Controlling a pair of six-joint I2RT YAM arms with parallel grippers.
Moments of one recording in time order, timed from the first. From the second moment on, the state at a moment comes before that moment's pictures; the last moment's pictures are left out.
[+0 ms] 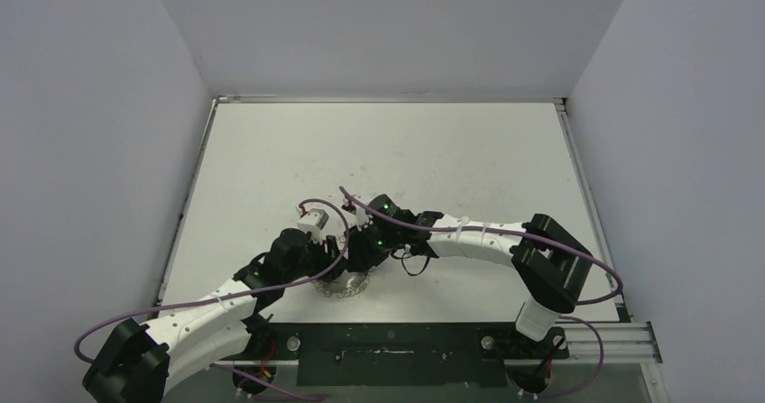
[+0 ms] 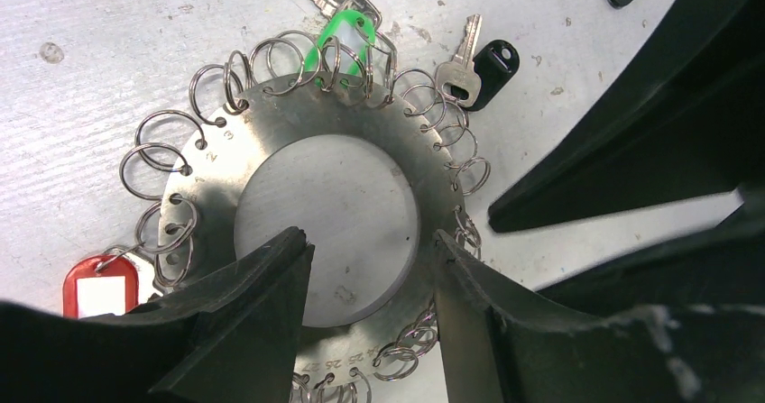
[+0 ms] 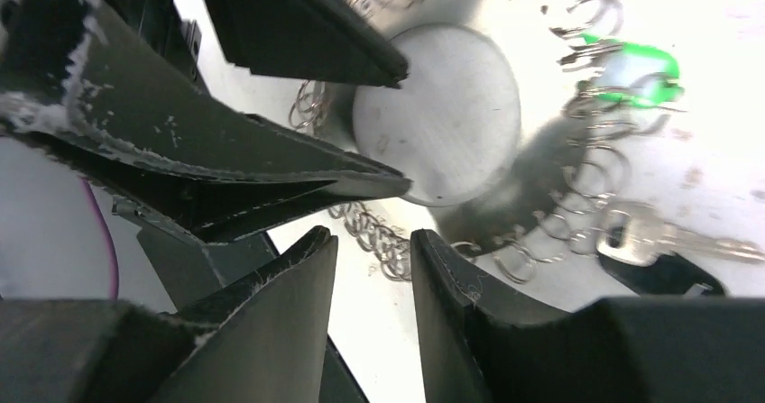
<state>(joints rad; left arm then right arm) -0.67 0.87 0.23 0.03 0.07 -0.54 1.01 1.71 1.02 -0.14 -0.34 0.39</state>
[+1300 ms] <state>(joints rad) -0.67 0.83 0.25 0.02 0.06 -0.45 0.96 1.71 0.93 0.00 -0.50 0.47</state>
